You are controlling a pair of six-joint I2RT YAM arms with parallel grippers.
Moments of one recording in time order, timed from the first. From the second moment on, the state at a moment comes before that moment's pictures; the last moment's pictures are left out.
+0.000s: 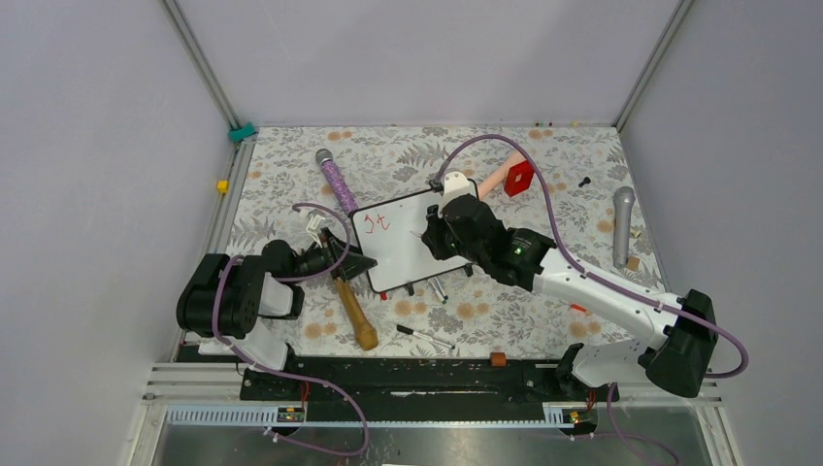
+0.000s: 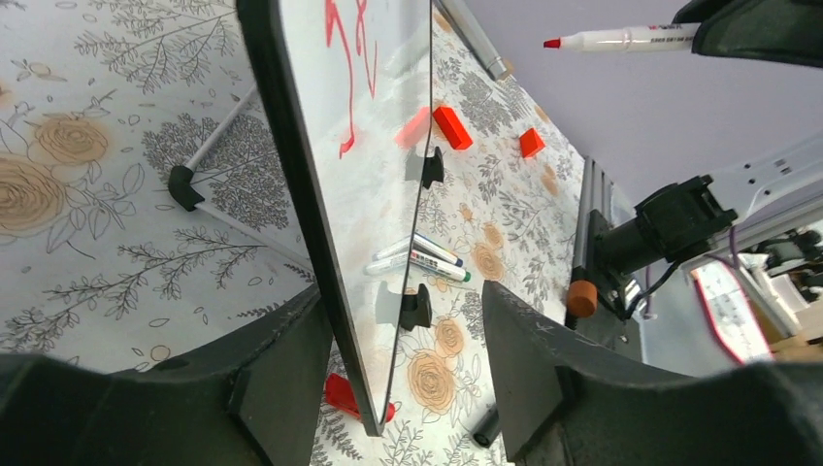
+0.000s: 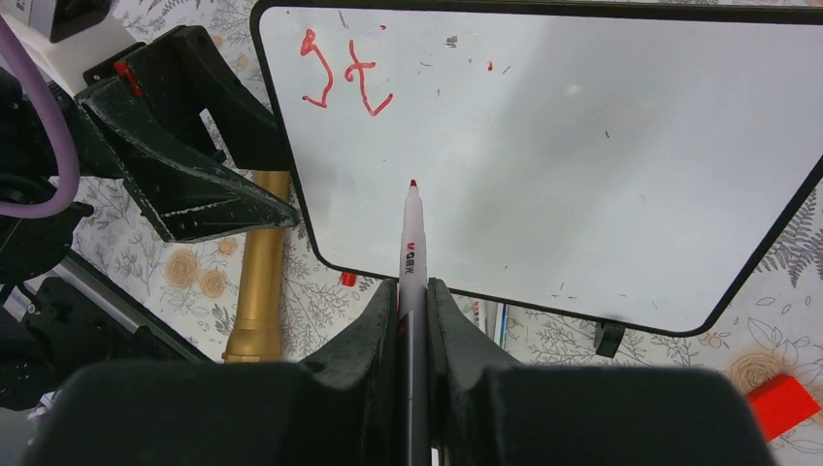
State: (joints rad) left arm -0.05 1.61 0.21 1.39 1.07 -0.68; right arm 0.95 1.30 1.13 -0.39 0.25 0.42
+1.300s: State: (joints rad) left arm -0.01 1.76 0.29 1.41 1.18 -0.66; right arm 0.95 1.31 1.14 -0.38 0.24 0.42
